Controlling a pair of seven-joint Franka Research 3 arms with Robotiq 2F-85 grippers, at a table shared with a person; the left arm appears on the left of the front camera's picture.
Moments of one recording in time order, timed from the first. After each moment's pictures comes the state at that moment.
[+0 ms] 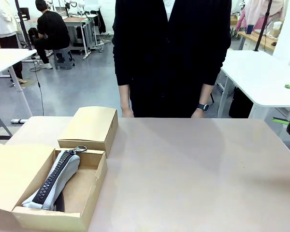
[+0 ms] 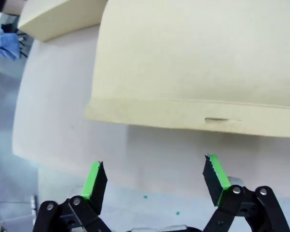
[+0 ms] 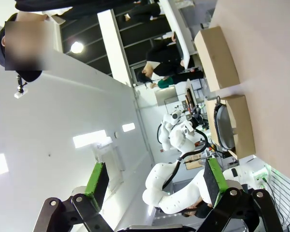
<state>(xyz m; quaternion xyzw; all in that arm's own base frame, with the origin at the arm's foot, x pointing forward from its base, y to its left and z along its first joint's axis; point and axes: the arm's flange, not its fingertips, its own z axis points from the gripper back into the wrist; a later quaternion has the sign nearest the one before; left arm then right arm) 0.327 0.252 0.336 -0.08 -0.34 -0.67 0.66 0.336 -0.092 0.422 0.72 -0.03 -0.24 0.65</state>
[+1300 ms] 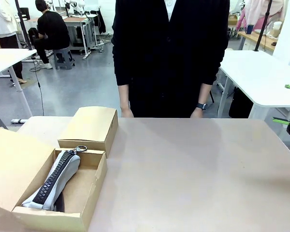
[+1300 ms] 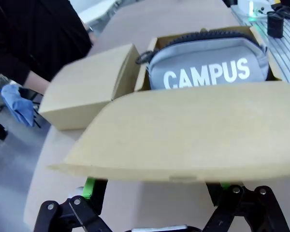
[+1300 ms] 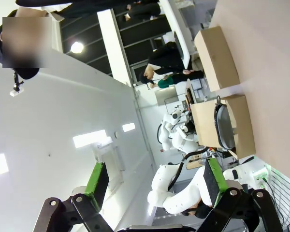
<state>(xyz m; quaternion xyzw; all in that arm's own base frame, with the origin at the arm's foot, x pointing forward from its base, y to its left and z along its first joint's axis) 0.317 0.217 0.346 -0.21 -0.50 -0.62 0.57 0.336 -0.092 0.422 0.72 -0.03 -0.24 0.65</state>
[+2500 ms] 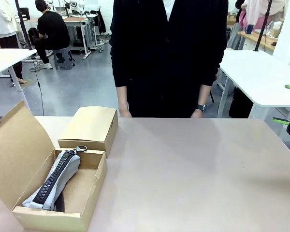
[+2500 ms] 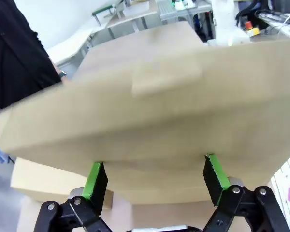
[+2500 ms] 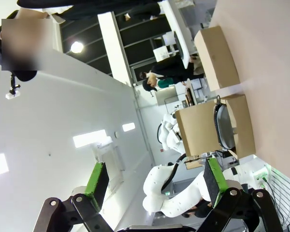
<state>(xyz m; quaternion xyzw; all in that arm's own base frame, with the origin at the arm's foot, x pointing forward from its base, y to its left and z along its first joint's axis) 0.330 0.099 0.371 -0.31 -0.48 -0.63 0.53 0.335 -0.092 0.421 0.72 -0.03 -0.24 0.65</state>
